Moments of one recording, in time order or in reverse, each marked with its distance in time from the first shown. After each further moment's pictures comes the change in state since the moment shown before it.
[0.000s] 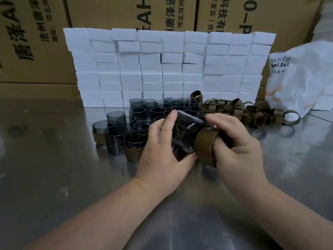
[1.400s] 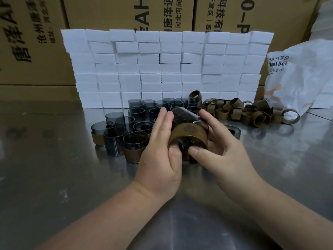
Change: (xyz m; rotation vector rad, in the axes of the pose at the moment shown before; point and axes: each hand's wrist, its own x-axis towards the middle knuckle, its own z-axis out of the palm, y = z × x) left_hand -0.002 0.011 -0.010 -0.162 0.038 0.092; right_hand -0.002 -0.014 0.001 0.370 -0.273 0.392
